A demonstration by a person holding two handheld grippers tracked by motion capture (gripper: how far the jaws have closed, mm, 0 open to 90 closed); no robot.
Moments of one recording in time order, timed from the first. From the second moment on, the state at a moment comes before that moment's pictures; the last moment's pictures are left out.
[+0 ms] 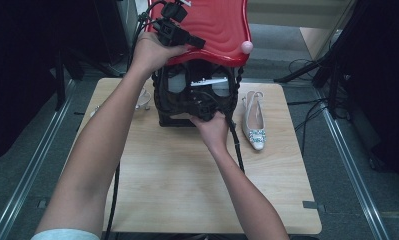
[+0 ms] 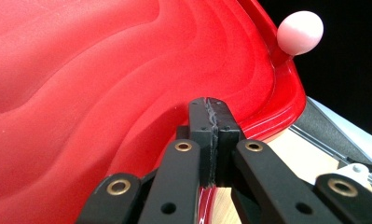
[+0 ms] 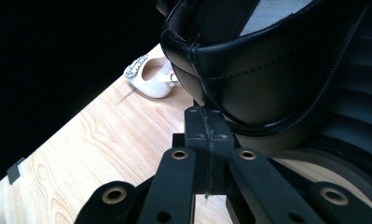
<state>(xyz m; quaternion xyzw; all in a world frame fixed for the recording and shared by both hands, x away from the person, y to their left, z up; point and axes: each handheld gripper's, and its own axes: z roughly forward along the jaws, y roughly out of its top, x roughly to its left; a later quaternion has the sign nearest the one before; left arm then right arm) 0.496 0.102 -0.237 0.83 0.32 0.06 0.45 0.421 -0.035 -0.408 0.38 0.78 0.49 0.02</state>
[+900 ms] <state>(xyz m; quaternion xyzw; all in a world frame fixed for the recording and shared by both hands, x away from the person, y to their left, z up) 0.475 0.120 -0.226 0.84 0.34 0.06 0.42 0.399 -0.052 -0.402 0.37 0.77 0.51 0.03</state>
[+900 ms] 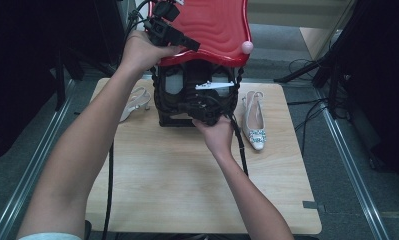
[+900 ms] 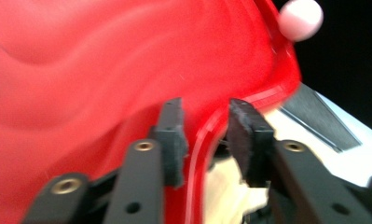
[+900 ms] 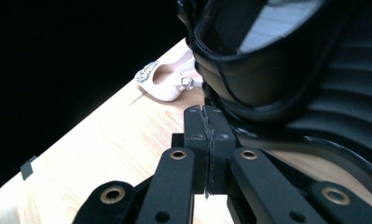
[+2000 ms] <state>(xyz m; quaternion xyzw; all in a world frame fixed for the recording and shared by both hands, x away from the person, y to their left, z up) 0.395 0.176 -0.258 0.83 0.33 0.05 0.45 0.343 -0.118 -0.439 0.36 0.78 0.51 0.02</state>
